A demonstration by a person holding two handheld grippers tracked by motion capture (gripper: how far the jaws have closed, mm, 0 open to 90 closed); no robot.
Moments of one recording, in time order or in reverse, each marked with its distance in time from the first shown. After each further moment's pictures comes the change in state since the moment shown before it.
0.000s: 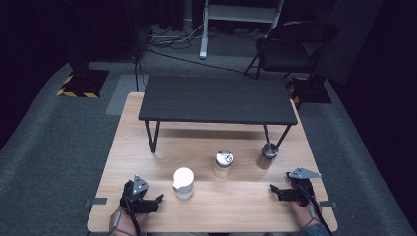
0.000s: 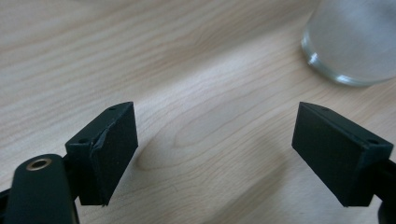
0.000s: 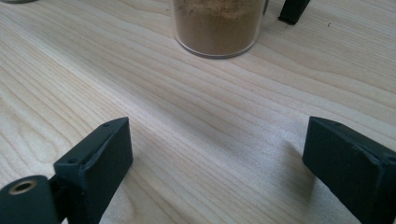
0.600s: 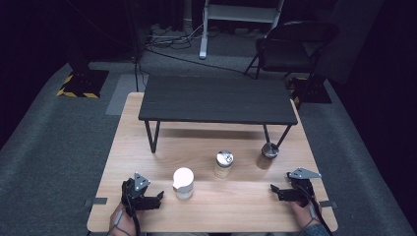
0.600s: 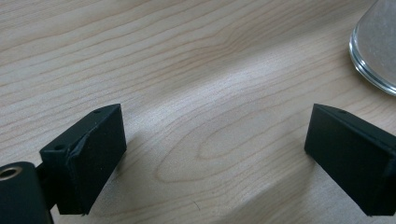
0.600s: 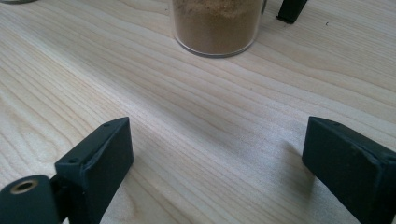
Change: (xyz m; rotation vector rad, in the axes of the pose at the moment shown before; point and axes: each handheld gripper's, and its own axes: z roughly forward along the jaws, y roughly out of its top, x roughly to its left) left arm -0.007 0.009 0.020 0.066 0.088 -0.030; right arm 0.002 -0.001 -0.001 -0.001 -0.006 0.006
